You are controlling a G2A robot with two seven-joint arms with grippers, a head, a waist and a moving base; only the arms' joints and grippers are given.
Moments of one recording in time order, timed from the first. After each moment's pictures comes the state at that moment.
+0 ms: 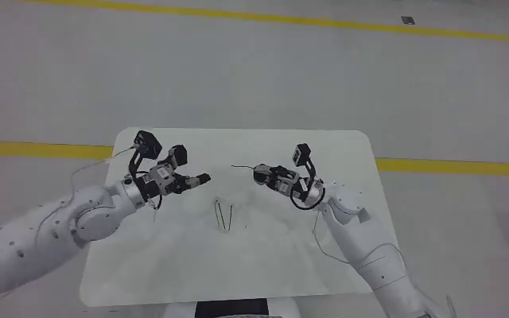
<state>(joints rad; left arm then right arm) 0.95 -0.54 -0.47 -1.73 0.35 -0.34 0.24 -1.26 -1.10 1.11 -1.45 0.58 0.03 0.80</state>
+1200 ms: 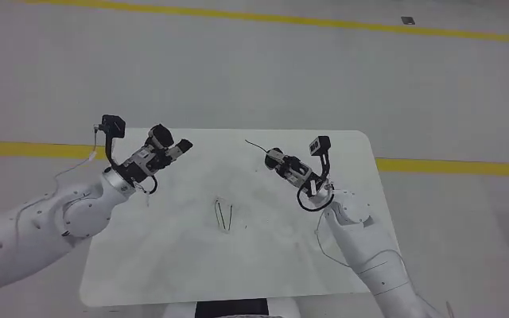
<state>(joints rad) 0.90 -0.48 -0.44 -1.76 0.04 -0.34 0.40 -1.32 -1.11 1.17 -1.49 0.51 -0.28 0.67</state>
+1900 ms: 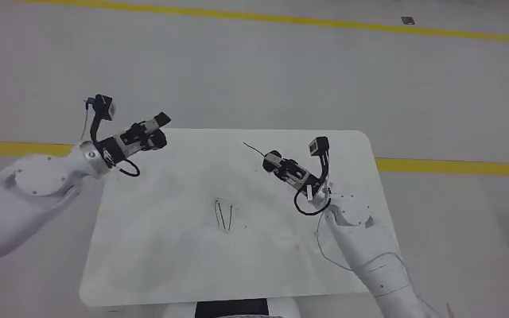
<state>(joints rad) 1.00 -0.50 -0.80 -1.63 -0.75 -0.34 -0.46 -1.34 -1.11 1.18 -1.52 0.38 -0.32 0.66</state>
